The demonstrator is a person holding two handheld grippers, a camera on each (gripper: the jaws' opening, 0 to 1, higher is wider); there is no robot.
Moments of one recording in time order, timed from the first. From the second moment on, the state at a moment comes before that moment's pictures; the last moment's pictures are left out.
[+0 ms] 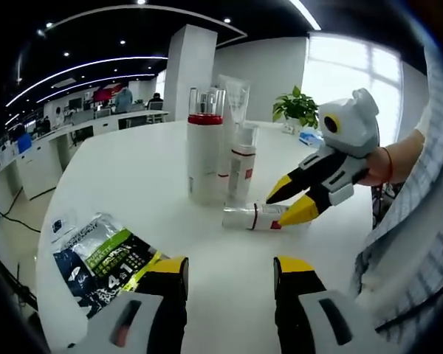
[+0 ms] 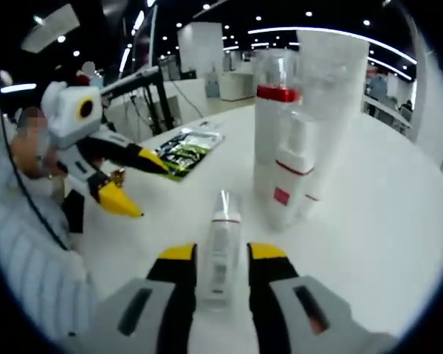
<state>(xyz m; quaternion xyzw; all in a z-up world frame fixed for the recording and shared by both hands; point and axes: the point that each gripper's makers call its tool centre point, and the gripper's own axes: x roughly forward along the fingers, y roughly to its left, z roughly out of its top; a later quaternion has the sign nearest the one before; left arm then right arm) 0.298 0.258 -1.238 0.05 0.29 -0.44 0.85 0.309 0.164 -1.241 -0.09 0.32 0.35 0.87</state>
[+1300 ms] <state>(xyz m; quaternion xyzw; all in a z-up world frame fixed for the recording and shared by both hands) 0.263 0.236 -1.249 0.07 0.29 -0.55 0.78 0.253 0.187 -1.253 -0.31 0.30 0.58 0.70</state>
